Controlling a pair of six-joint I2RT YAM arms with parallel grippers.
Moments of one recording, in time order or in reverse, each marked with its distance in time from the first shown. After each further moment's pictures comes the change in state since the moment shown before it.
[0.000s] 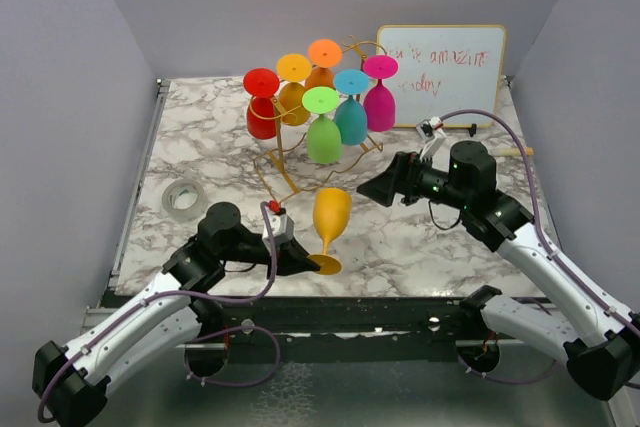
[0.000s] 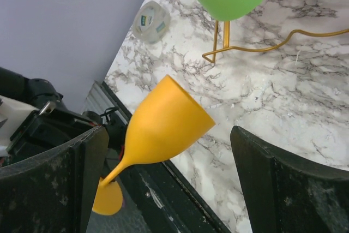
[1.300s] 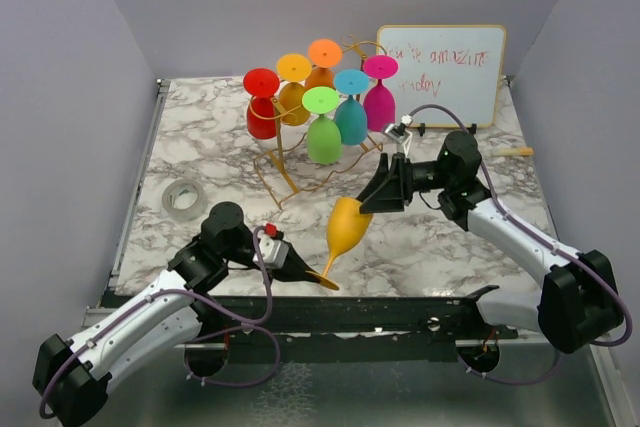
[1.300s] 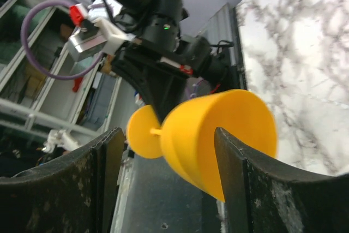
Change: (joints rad) left arm 0.000 -0.005 -0.037 0.093 0.251 0.288; right arm -0.152 0.286 -0.139 0.745 -0.852 0.298
